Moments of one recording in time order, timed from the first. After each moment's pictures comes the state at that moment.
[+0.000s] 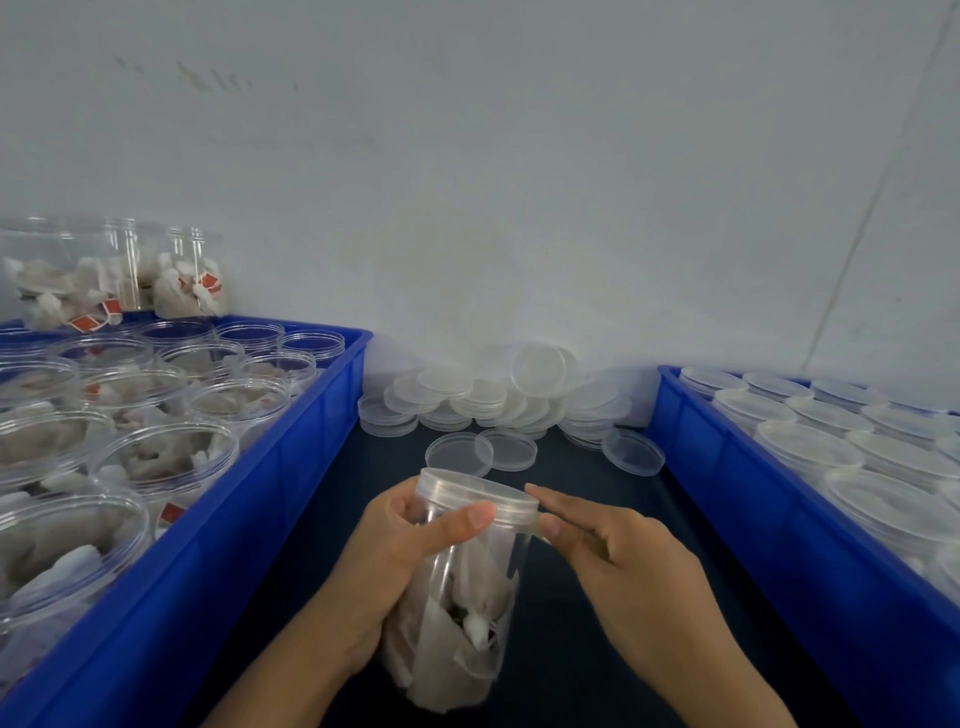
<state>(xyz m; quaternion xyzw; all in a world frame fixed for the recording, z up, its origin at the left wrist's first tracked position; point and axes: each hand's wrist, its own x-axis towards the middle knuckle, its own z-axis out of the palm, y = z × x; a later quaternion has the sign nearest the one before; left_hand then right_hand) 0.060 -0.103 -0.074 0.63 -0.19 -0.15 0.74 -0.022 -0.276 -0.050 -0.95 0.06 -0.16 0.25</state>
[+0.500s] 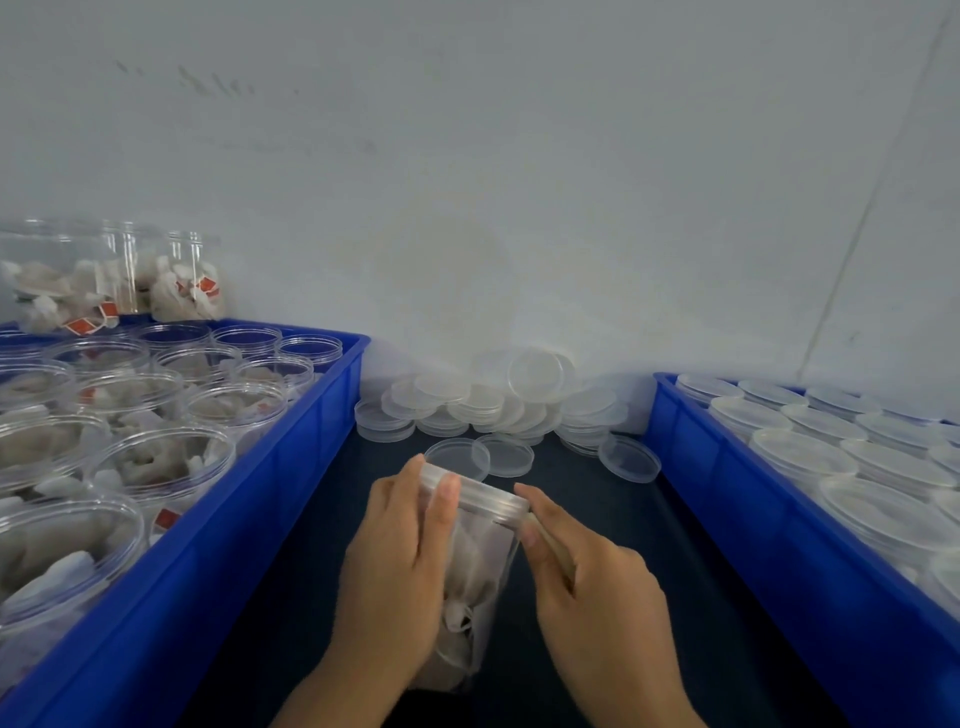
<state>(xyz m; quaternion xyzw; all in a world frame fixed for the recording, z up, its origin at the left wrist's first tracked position) 0.045 -0.119 -0.081 0.79 -0.17 0.13 0.58 -0.017 -0.256 -0.073 -0.94 0.08 -0.23 0.24</state>
